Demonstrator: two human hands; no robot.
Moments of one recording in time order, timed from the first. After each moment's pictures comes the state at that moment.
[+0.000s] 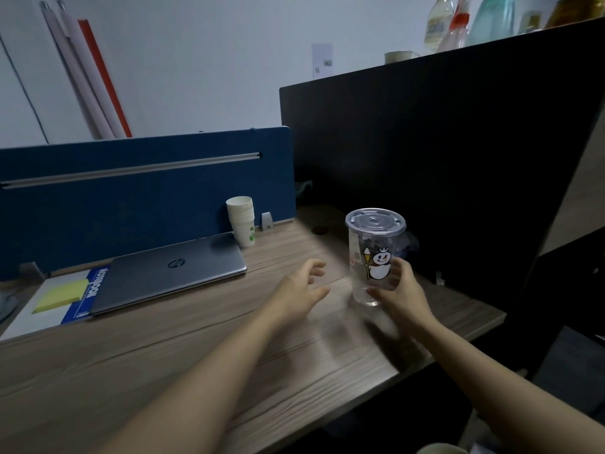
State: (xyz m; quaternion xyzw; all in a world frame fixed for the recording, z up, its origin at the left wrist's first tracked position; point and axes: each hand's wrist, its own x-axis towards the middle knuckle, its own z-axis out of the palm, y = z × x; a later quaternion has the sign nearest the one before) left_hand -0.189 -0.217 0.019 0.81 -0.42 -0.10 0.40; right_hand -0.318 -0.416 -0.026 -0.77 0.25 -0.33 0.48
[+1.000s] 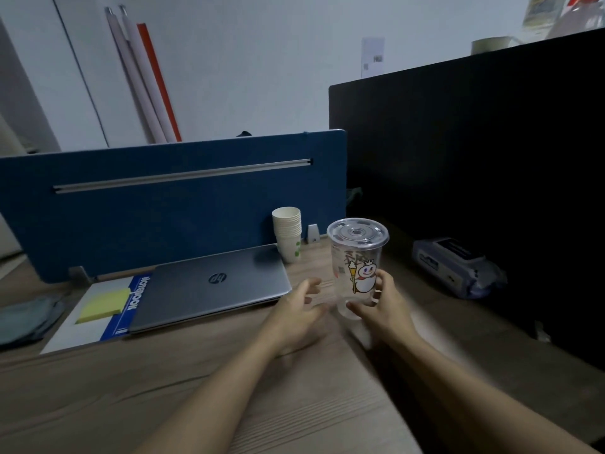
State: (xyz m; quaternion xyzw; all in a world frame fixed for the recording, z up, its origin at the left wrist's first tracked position) left_hand -0.082 -0.174 -0.003 0.83 -0.33 -0.10 0.43; right_hand -0.166 -0.367 -0.036 -0.81 0.16 -0.28 0.49
